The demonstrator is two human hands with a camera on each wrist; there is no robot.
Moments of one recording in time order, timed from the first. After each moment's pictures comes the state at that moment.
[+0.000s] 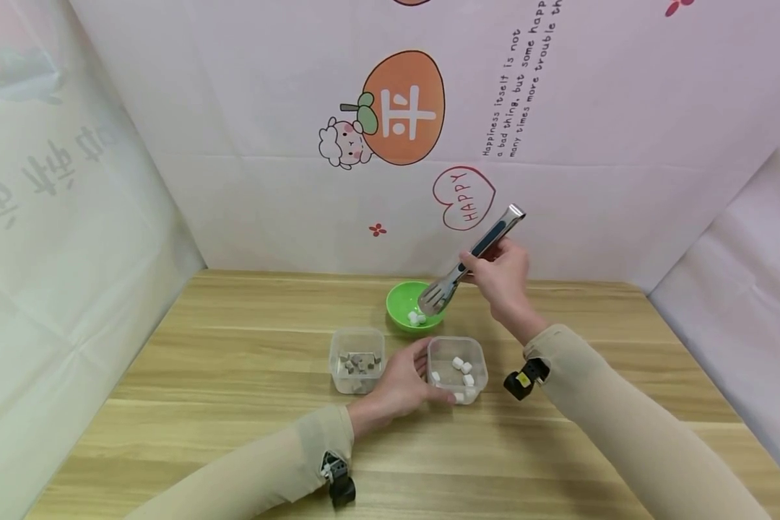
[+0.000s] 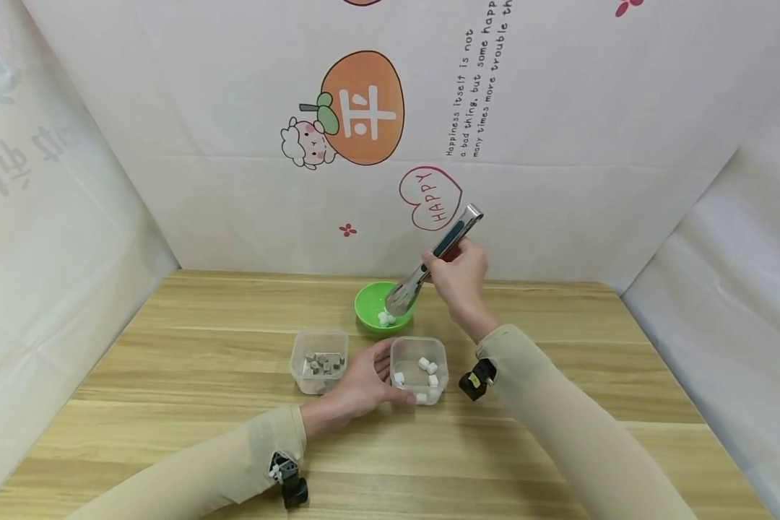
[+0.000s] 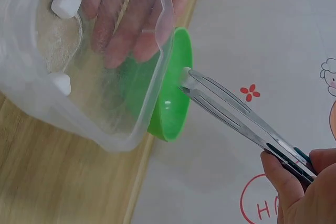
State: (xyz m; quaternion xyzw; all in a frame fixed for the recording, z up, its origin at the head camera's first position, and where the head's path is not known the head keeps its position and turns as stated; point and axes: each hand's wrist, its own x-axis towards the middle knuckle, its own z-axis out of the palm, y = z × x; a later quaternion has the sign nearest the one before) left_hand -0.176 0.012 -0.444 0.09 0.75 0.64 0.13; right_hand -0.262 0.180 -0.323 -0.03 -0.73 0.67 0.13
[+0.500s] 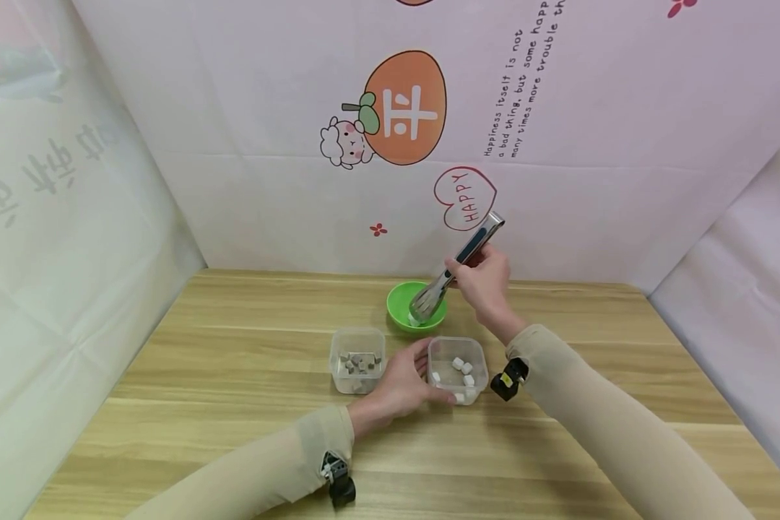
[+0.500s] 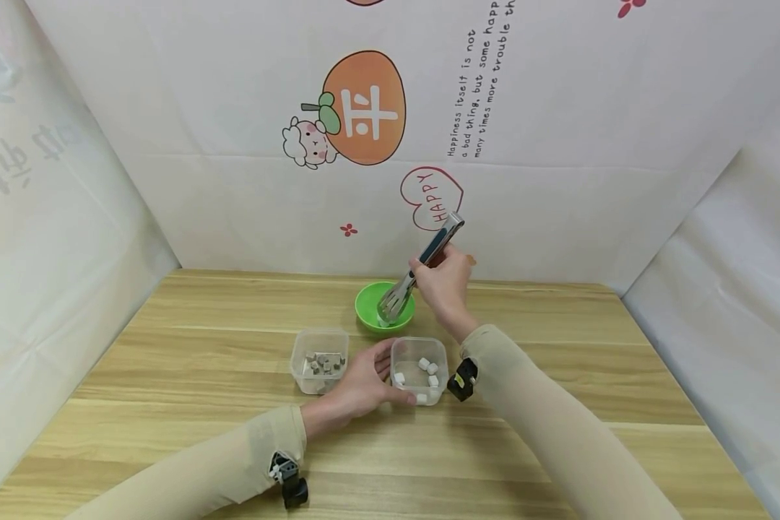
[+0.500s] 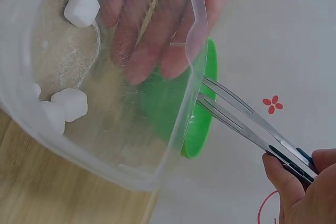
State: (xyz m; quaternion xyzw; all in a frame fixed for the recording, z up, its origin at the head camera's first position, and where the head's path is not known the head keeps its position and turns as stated) left_hand -0.175 0.011 -0.443 0.10 0.75 0.64 0.13; right_hand -0.272 0.161 -0.343 -0.04 -0.75 0.65 0.13
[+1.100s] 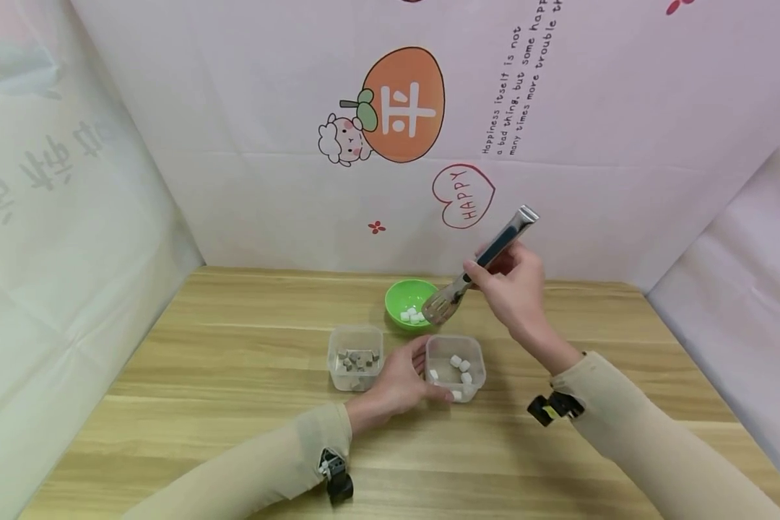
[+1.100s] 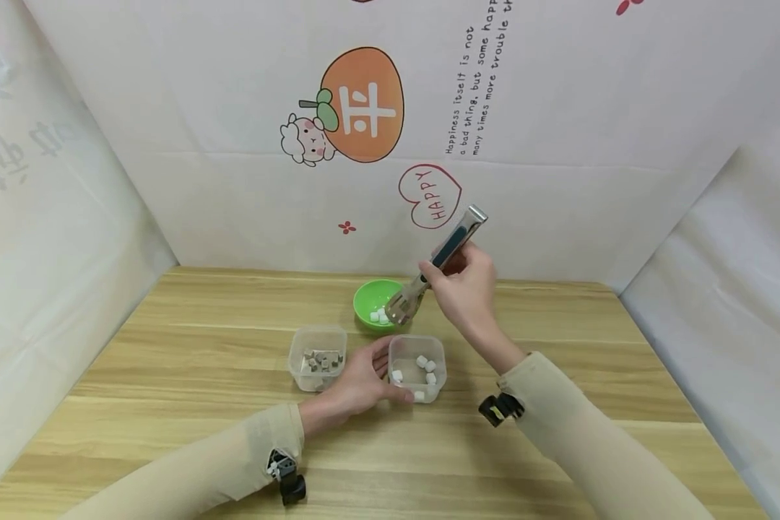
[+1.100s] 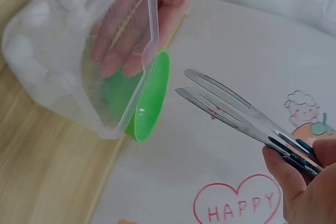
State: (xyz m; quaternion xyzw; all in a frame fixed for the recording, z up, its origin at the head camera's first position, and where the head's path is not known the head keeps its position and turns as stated) left_hand -0.177 0.012 -0.445 0.09 0.75 0.64 0.13; right_hand -0.214 0.189 -0.309 0.10 -0.79 0.57 0.21
